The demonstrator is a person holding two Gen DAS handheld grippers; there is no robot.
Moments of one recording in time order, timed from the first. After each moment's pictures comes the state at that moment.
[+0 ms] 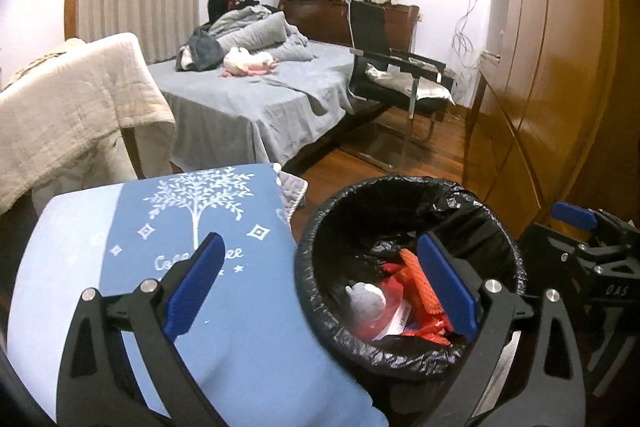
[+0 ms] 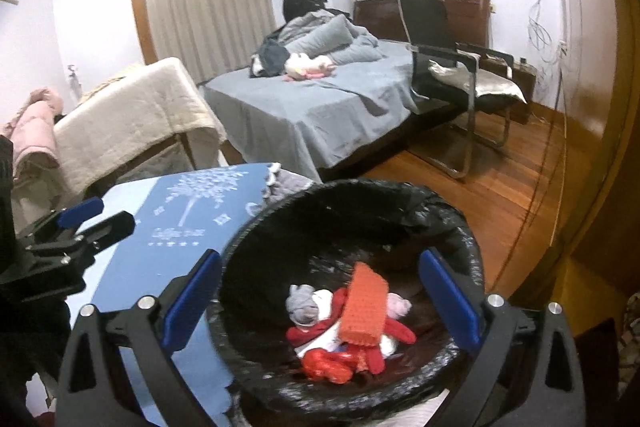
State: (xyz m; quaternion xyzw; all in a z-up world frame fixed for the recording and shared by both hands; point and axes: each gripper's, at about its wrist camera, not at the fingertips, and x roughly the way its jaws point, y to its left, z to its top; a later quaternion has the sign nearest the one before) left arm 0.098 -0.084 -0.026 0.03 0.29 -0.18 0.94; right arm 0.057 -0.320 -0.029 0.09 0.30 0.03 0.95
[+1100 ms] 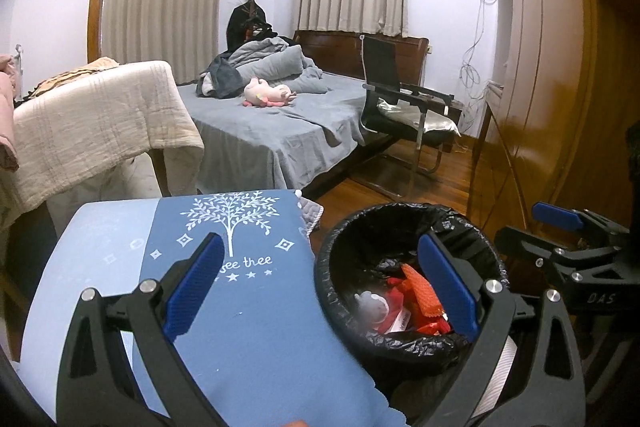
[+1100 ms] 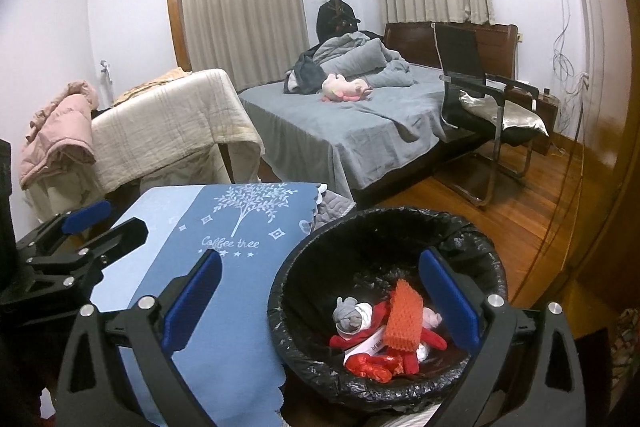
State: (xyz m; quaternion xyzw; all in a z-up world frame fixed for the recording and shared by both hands) left arm 0.038 -0.048 0.011 0.01 0.25 -0.16 0.96; right arm 0.029 -0.265 0.009 0.06 0.27 0.06 0.96
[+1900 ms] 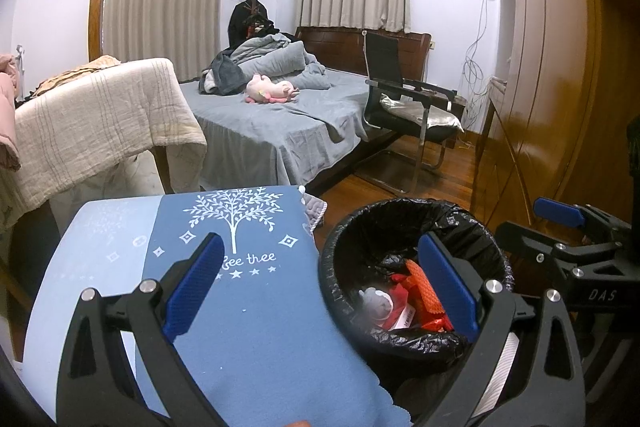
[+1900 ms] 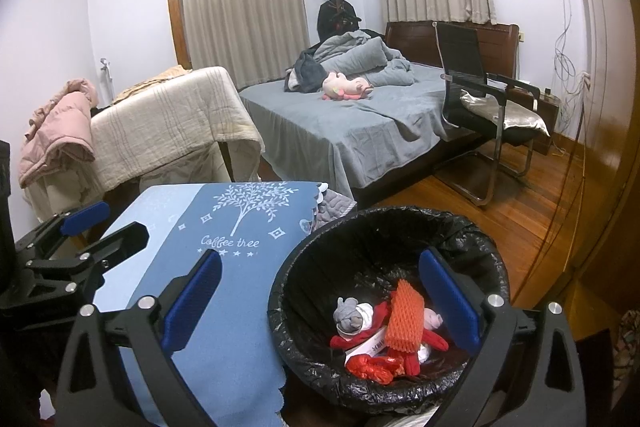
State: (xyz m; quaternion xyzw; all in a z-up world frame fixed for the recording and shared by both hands) left arm 0.042 -0.047 0.010 0.01 0.25 -0.16 0.95; right arm 0.030 -0.264 0.009 0.06 0.27 0.06 0.96
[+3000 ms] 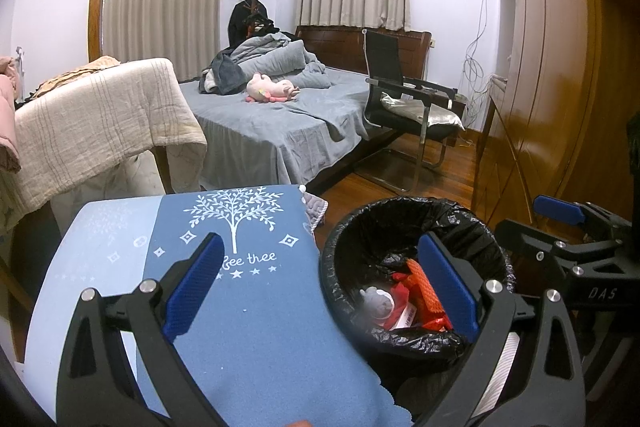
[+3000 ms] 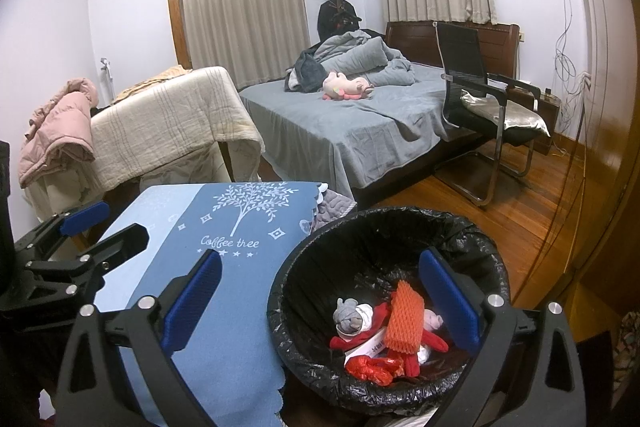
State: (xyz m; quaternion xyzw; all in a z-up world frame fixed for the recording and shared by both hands) left arm 0.043 -0.048 0.010 0.01 0.25 -0.16 0.95; right arm 0.031 -0.264 0.011 0.06 0.27 0.06 0.96
